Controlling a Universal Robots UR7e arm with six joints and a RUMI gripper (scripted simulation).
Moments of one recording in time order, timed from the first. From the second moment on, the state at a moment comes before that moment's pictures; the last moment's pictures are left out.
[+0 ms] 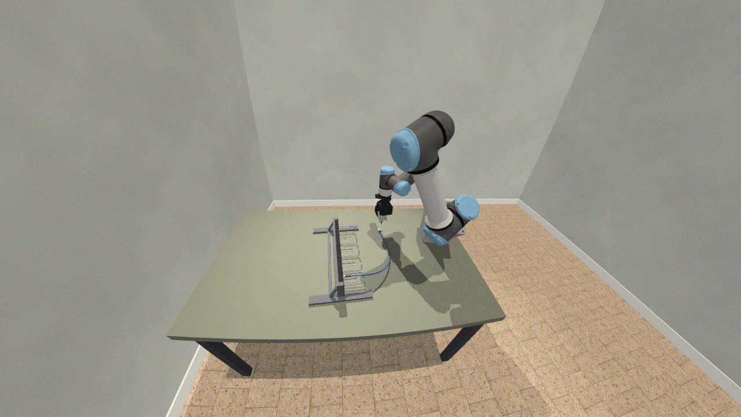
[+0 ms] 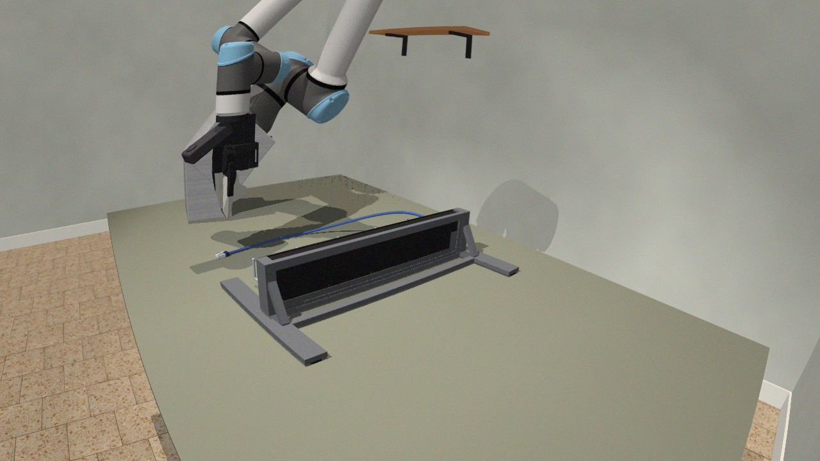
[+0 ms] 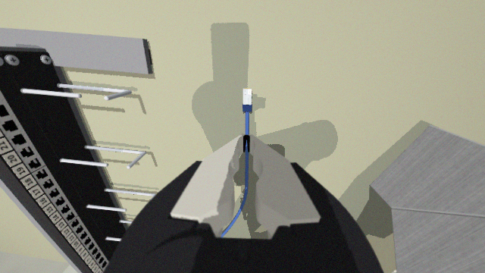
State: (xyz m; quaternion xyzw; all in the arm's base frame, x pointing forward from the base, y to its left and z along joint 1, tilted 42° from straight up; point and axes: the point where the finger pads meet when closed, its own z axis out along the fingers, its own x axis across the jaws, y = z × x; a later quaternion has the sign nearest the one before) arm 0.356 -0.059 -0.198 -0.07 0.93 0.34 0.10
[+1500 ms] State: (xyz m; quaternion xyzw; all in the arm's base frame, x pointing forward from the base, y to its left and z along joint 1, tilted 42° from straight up) arm 0.357 -0.063 -0.201 -0.07 0.93 0.34 0.10
